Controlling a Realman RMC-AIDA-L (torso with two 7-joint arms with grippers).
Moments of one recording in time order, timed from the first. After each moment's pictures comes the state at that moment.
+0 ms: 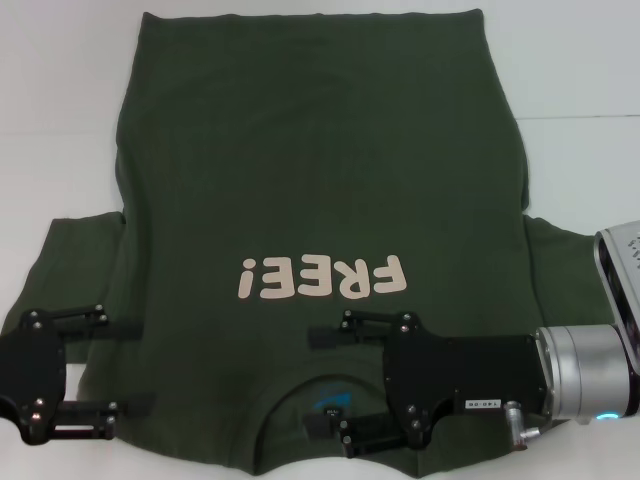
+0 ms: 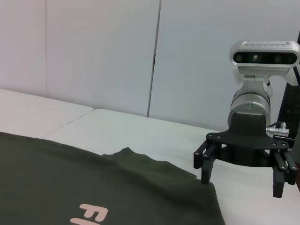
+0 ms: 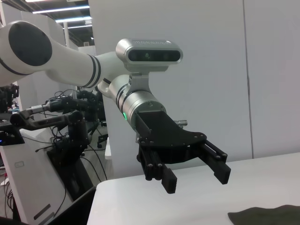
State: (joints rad) left arm -0.46 -2.06 0.31 0.88 2.31 2.05 -1.19; right arm 0.42 2.09 -1.40 -0.68 -1.43 -1.52 1.15
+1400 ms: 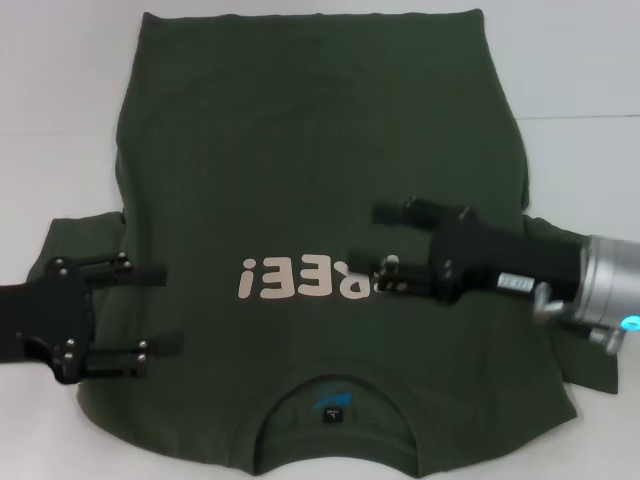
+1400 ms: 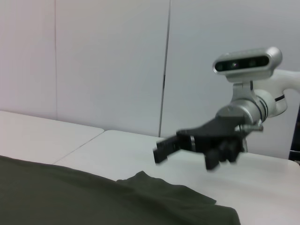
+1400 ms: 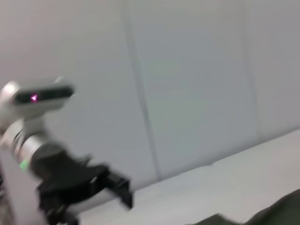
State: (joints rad) left arm -0.54 -2.05 0.30 0.82 2.27 1.97 -1.20; right arm 0.43 2.09 -1.16 -0.70 -1.44 -1.41 1.36
